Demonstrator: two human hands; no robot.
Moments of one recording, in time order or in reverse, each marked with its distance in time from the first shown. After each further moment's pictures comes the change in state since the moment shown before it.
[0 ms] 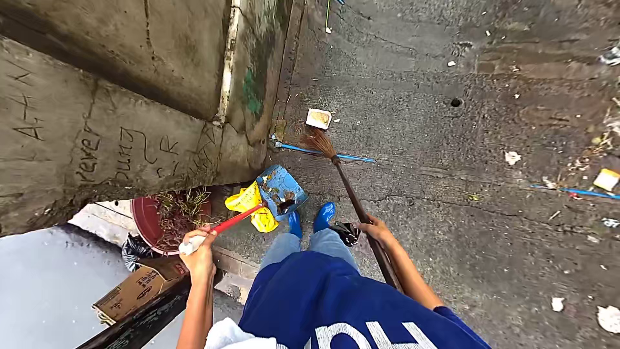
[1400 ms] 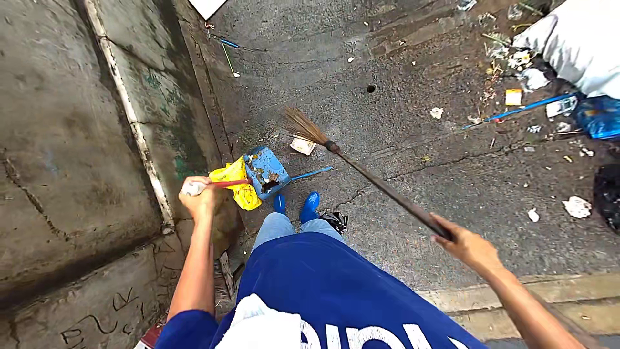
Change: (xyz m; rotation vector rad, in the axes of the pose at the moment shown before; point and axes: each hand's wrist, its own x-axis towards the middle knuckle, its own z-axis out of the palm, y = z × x) left_hand 0.148 0.129 0.391 0.111 -0.590 0.387; right_hand -0.092 0.019 -0.257 -0.421 0.434 0.006
